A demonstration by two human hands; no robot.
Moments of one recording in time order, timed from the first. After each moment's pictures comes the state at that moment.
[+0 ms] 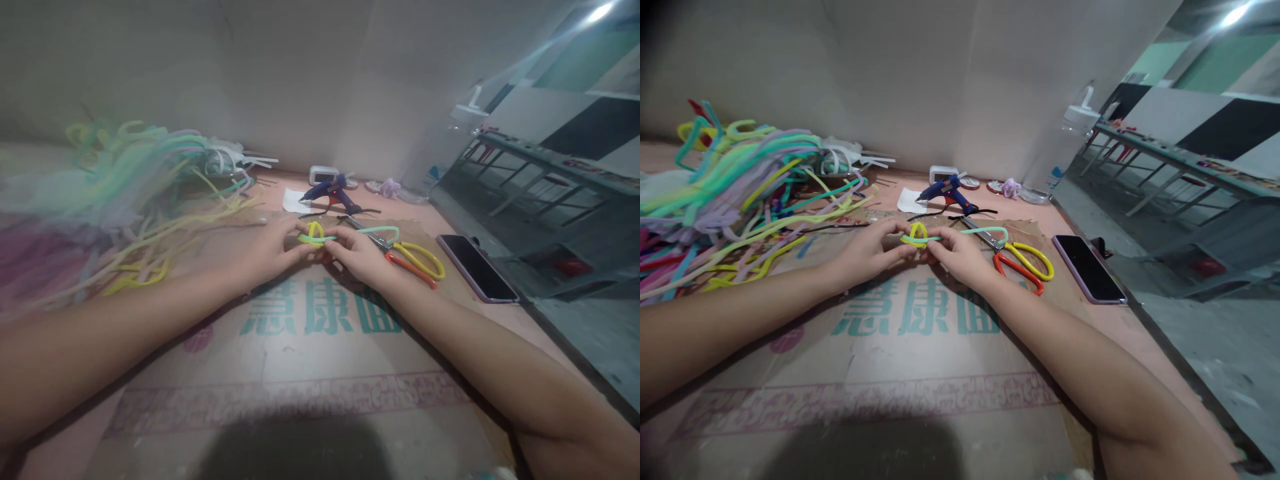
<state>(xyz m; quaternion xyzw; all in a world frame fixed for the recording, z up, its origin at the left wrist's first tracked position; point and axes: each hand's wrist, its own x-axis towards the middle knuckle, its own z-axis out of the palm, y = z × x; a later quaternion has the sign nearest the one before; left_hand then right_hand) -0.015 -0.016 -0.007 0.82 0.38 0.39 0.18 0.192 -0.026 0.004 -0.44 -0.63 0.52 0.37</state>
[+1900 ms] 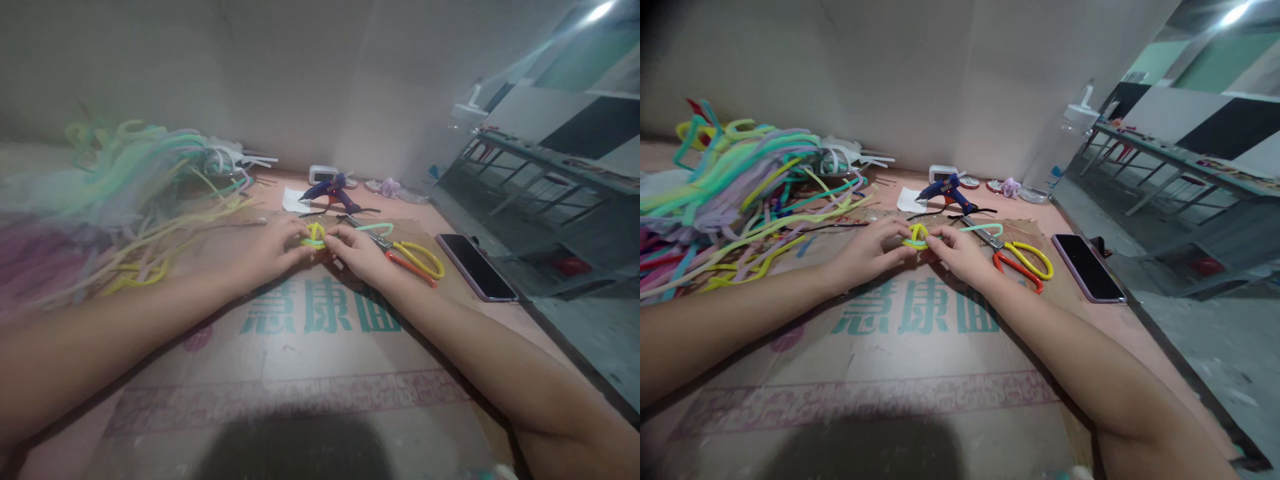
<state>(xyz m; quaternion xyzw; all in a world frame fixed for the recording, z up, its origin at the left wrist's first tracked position) -0.016 -0.018 -0.007 0.85 0.33 0.39 0.13 0.194 -0.024 0.002 -0.44 -0.62 0.53 0.38</state>
